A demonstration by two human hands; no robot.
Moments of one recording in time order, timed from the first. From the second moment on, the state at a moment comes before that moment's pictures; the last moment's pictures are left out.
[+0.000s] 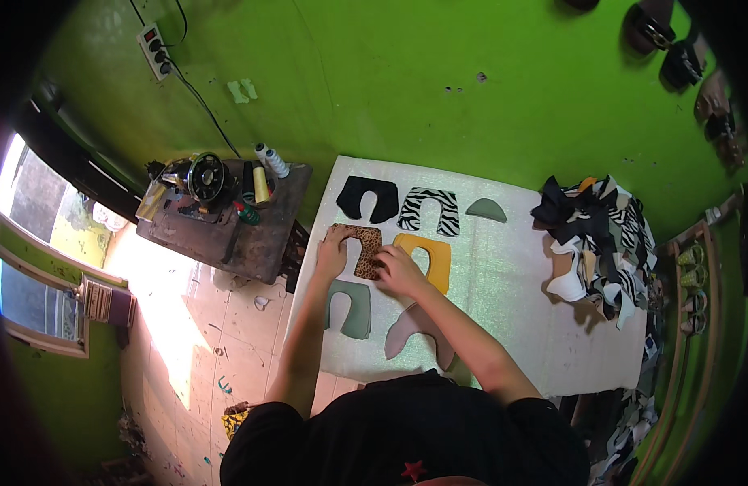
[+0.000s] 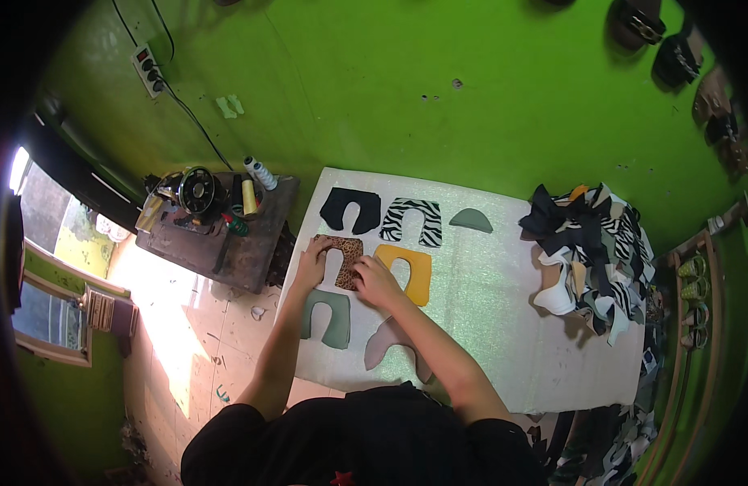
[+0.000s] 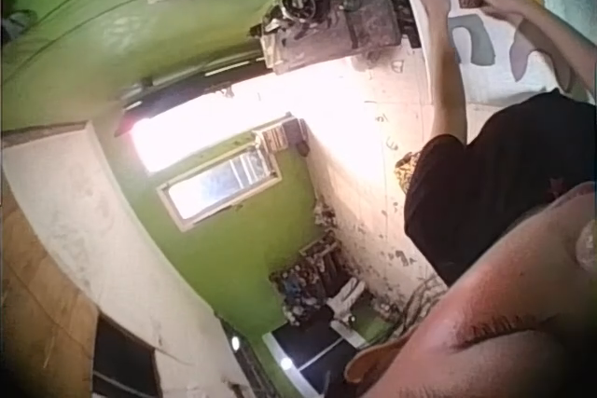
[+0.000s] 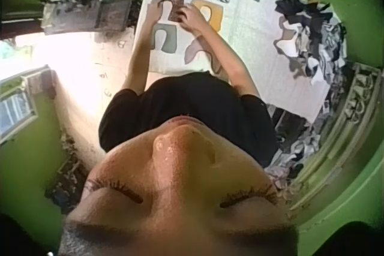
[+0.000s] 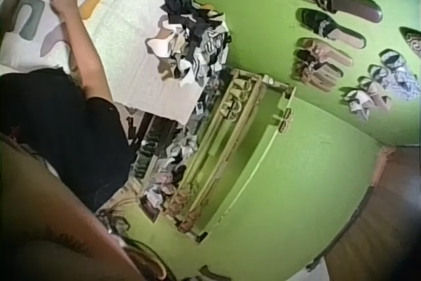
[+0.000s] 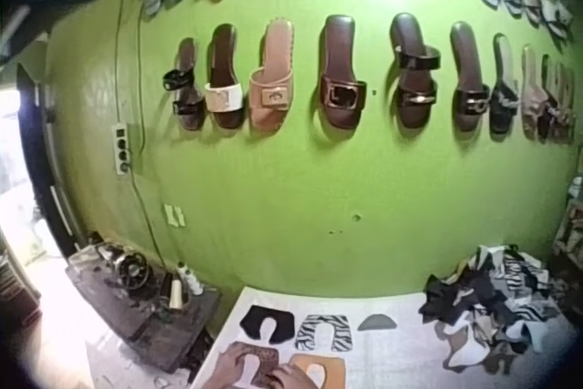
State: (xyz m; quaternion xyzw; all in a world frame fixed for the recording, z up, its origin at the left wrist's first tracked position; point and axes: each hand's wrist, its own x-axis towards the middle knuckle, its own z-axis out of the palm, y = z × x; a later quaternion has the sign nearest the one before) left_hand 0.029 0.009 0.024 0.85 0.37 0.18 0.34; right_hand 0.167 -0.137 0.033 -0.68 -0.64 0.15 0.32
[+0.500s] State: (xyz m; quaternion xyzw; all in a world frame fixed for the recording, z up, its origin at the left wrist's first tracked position) left_hand 0.111 -0.220 0.068 0.77 0.12 0.08 0.62; right_hand 0.218 -0.397 0.017 -0.79 -0.29 0.08 0.53
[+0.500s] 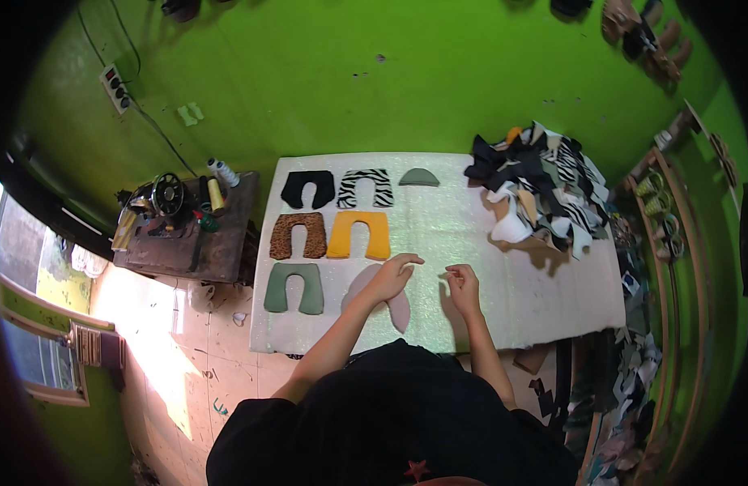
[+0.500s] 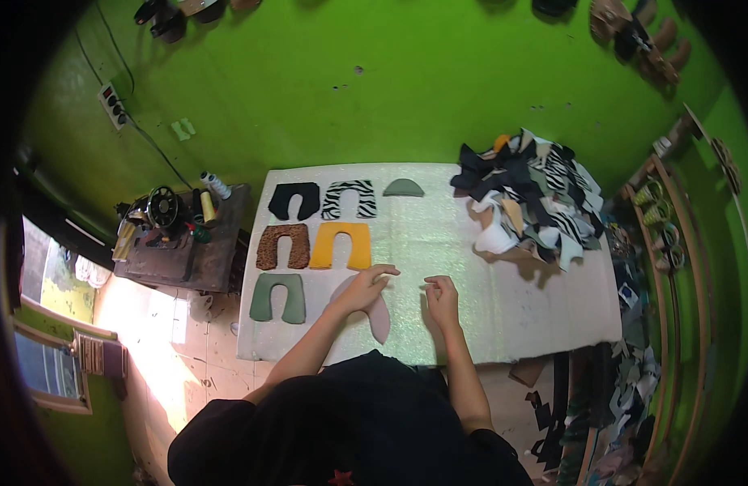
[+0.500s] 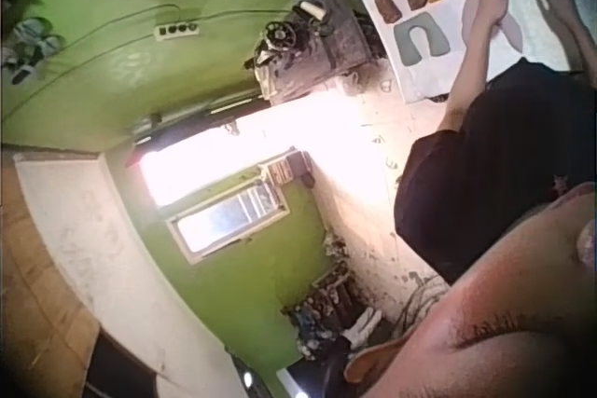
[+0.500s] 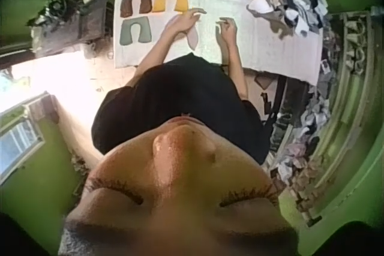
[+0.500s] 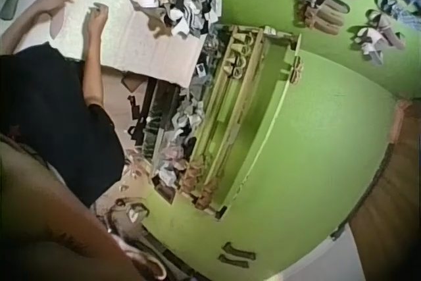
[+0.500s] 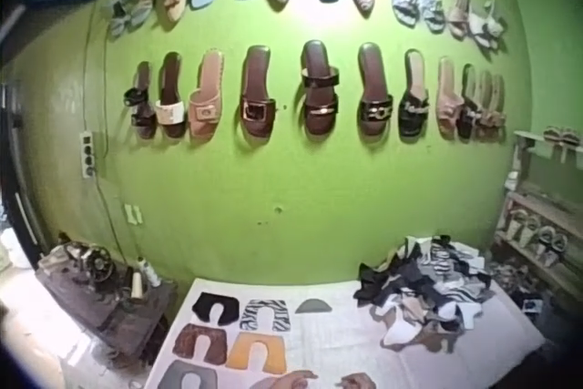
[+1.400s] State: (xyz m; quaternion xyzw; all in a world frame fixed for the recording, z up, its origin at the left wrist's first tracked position) left_hand 0.252 -0.353 0.097 0.79 0.05 0.04 0.61; right_hand 0.389 -0.545 0.147 -0.75 -0.30 -0.11 0.59
